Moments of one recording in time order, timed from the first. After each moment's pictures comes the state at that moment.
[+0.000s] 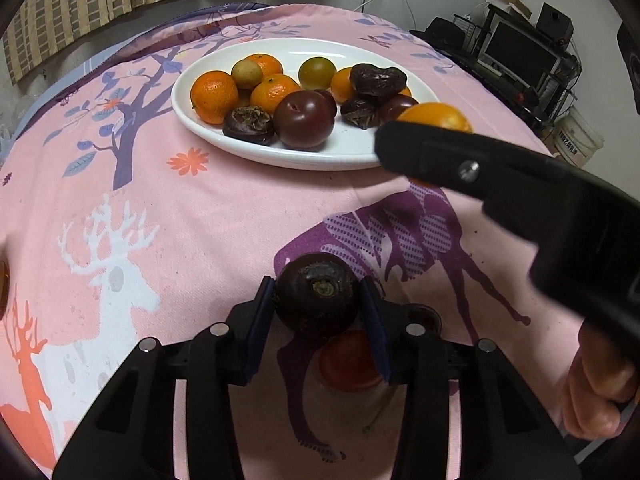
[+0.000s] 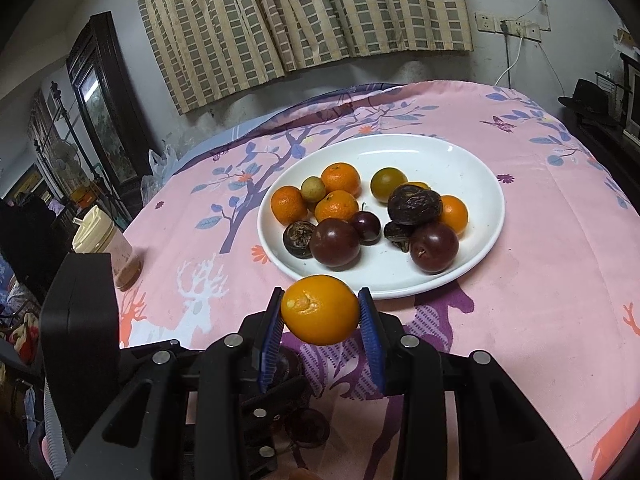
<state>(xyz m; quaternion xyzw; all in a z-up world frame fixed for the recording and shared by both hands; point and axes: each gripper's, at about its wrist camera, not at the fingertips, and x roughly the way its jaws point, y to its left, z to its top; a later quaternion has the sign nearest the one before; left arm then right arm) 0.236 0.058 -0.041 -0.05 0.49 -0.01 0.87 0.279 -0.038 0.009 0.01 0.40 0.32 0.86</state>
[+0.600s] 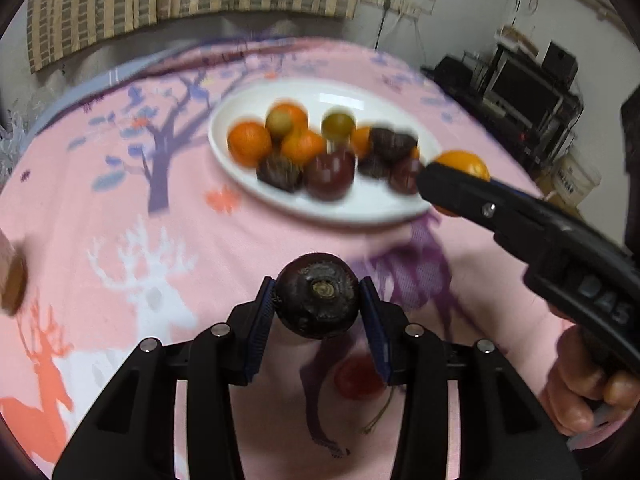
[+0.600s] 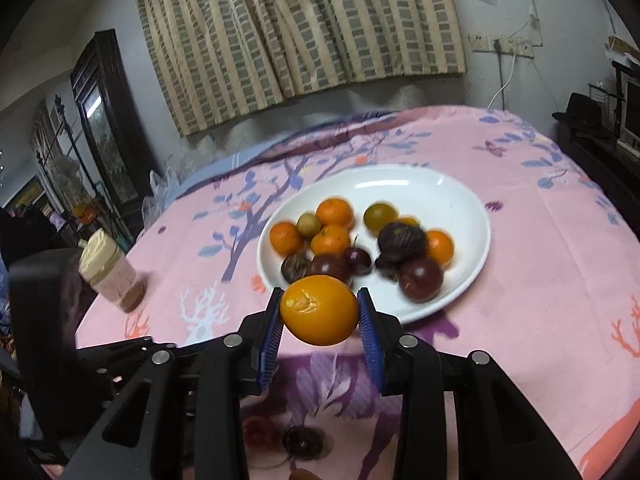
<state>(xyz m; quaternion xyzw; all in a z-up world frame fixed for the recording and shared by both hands) 0.230 0.082 -0.001 -0.09 0.43 0.01 0.90 0.285 -0.051 0.029 0.03 0.35 0.31 0.88</state>
